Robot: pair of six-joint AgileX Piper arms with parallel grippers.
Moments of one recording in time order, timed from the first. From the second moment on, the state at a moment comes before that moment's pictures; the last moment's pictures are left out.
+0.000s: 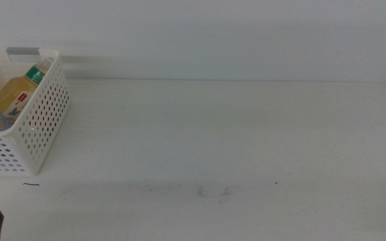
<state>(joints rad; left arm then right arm) 0.09 0.00 0.00 -0.15 0.30 0.03 0.00 0.00 -0.01 -0.05 0.19 -0.08</state>
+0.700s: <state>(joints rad) 0.09 0.00 0.00 -0.10 0.23 0.03 0.00 0.00 0.00 -0.03 0.19 -0.08</state>
